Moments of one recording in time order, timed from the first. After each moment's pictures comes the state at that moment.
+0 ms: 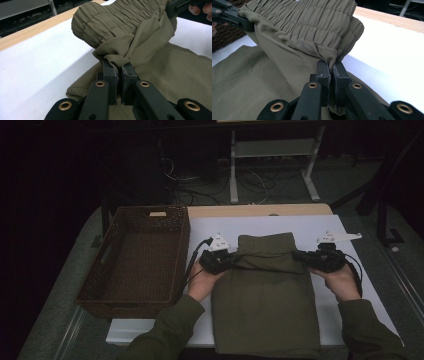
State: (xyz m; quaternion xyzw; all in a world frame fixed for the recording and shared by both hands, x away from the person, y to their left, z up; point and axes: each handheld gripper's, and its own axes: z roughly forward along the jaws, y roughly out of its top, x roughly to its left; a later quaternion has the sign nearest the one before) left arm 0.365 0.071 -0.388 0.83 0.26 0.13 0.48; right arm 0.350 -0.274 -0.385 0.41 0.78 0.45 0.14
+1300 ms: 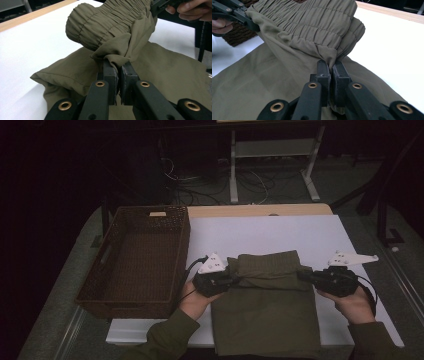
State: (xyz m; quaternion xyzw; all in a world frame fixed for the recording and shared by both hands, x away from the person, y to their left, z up) left arm 0.304 0.087 -0.383 0.83 0.21 0.08 0.50; right arm 0.284 -0.277 -0.380 0.37 0.79 0.47 0.13
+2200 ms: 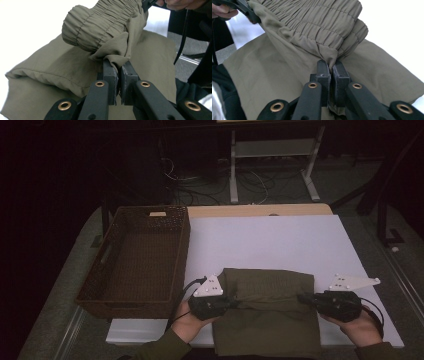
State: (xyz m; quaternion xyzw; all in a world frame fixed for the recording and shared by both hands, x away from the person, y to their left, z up) left arm 0.255 0.097 -0.397 0.85 0.19 0.04 0.48; right arm 0.236 -0.272 -0.396 0.34 0.82 0.46 0.10
